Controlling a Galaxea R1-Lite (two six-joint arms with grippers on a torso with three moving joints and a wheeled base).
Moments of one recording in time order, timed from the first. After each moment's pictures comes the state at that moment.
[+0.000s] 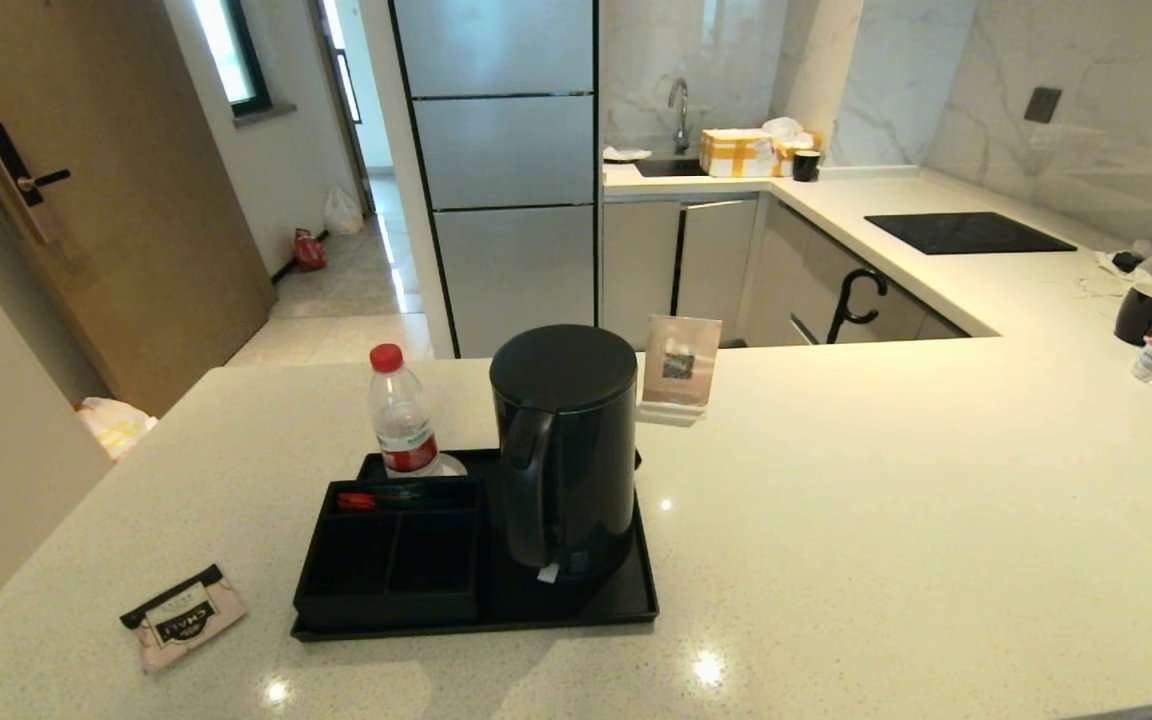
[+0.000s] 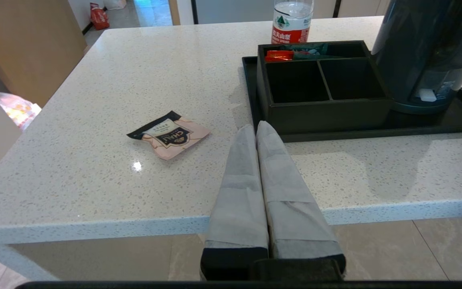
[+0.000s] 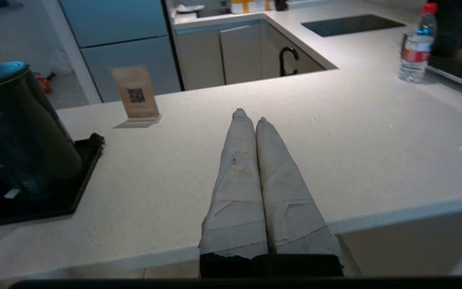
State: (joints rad) left arm 0.00 0.00 0.00 0.00 -0.01 0.03; right arm -0.01 0.00 -0.53 0.39 -0.09 0.04
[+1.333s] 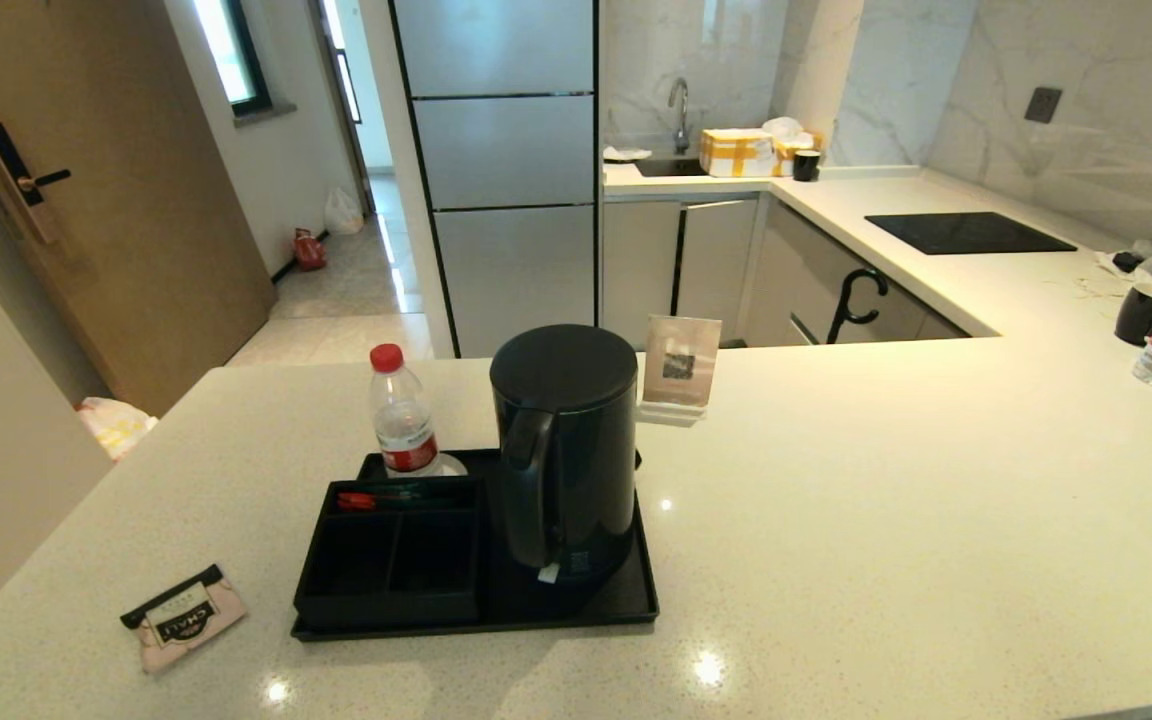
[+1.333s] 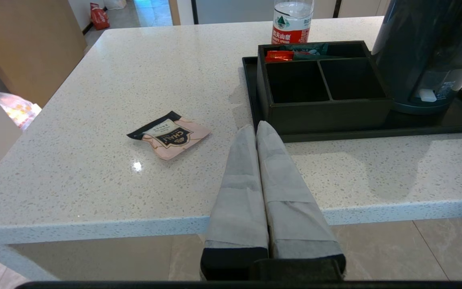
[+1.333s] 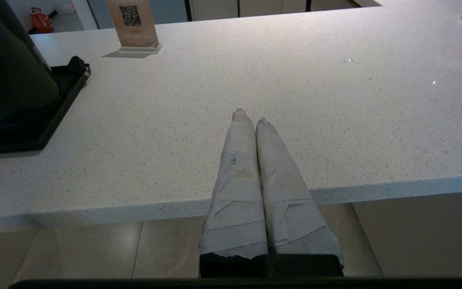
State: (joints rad) left arm 0.00 0.00 0.00 0.00 -0.01 0.03; right arm -0.01 0.00 0.00 0.00 0.00 0.01
